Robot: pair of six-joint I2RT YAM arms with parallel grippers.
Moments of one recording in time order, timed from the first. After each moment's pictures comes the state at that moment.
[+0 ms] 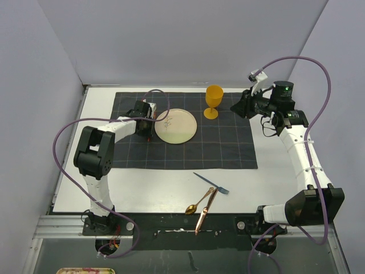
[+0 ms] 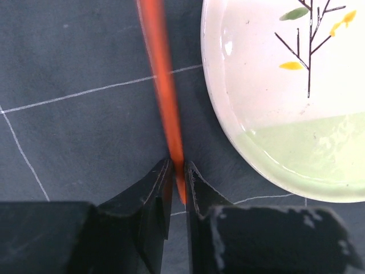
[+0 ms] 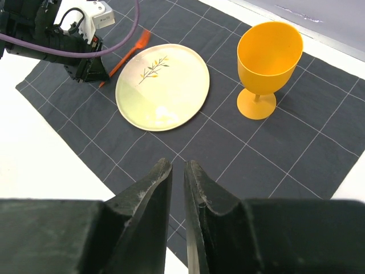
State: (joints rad) left arm -0.32 1.96 1.28 -0.33 -0.03 -0.14; right arm 0.04 1.34 1.34 -0.50 -0.67 -0.11
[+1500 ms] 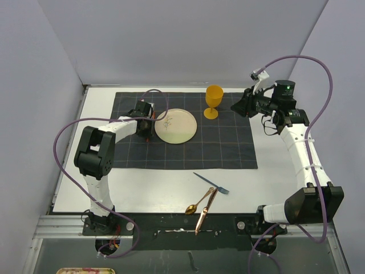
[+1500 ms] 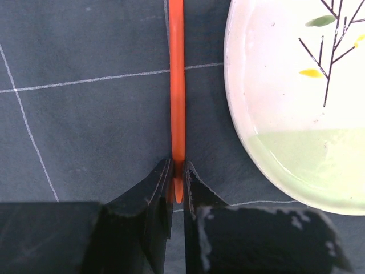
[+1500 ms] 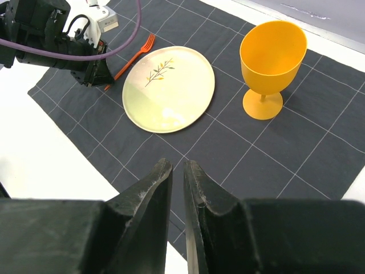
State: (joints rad) left arm -0.33 1.96 1.30 -0.37 -0.10 -0.22; right arm 0.03 1.36 1.35 -0.50 -0.70 -0.08
